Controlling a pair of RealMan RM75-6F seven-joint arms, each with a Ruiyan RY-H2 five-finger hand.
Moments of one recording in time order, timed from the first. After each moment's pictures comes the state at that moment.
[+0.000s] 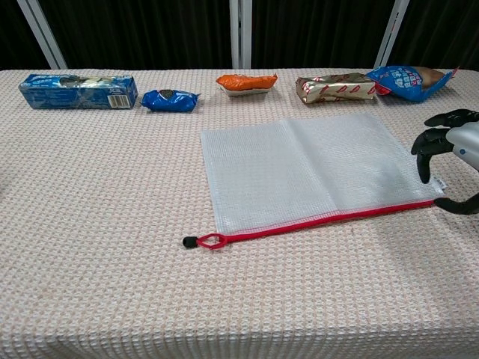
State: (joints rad) left arm -0.11 -1.28 -0.02 -1.45 1.53 1.46 0.03; right arm 0.36 -1.45 0.03 -1.56 -1.40 1.19 -0.49
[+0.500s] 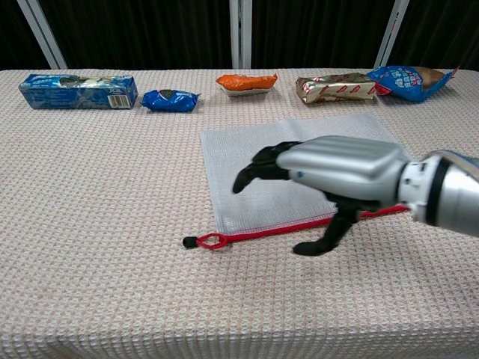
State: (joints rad) left arm -0.07 -1.27 -0.01 -1.44 1.52 1.51 0.01; right arm 0.69 -1.50 0.09 -1.75 -1.41 0.76 -0.33
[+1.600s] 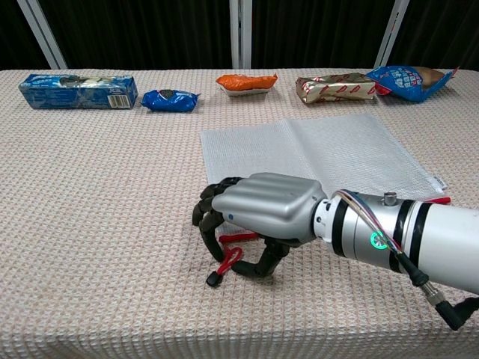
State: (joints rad) left arm -0.06 -1.28 -0.01 -1.41 1.52 1.51 -0.02; right arm 0.82 -1.70 0.05 -1.59 -1.31 0.76 -0.40
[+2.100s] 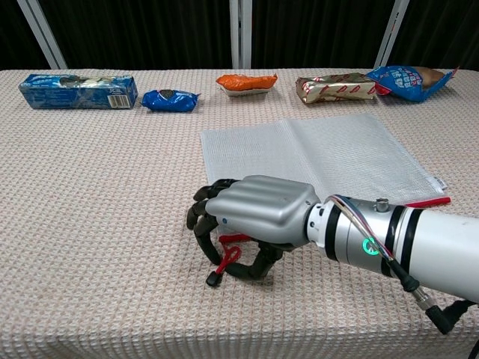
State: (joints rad) left arm -0.06 -1.28 -0.01 -1.41 1.52 1.50 -0.03; right arm 0.83 -1.74 0.03 -1.54 -1.36 0.78 -0.36
